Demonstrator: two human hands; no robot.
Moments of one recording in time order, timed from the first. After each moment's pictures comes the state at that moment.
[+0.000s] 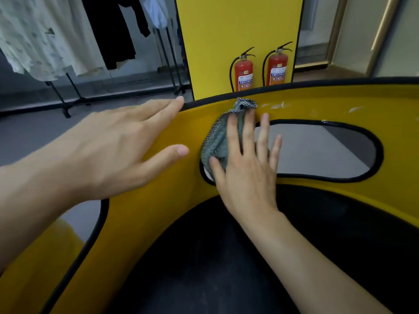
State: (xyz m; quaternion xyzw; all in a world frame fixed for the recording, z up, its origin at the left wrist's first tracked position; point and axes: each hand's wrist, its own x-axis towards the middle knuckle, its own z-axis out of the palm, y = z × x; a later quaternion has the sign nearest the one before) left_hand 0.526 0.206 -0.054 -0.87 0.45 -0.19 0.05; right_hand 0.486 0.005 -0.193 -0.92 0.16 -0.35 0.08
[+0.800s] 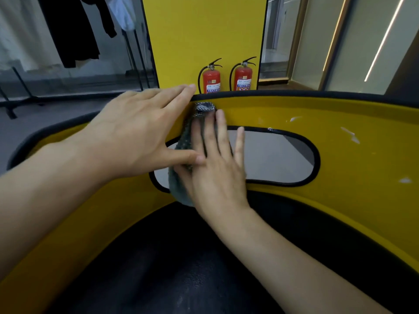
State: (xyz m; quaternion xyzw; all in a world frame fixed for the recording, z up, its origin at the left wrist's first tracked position) left_hand 0.542 0.104 -0.073 -0.84 0.46 -0.27 0.08; right_hand 0.476 -0.029 -0.185 -0.92 0.13 -0.36 -0.02
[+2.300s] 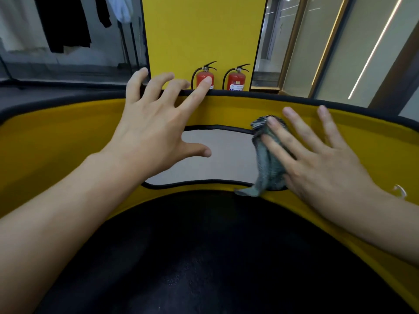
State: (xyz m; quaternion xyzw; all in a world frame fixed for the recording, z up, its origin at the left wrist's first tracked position) left_hand 0.537 0.060 -0.111 -0.84 0.40 -0.37 0.00; right_hand 0.364 -0.179 -0.137 -0.90 0.02 -0.19 -0.40
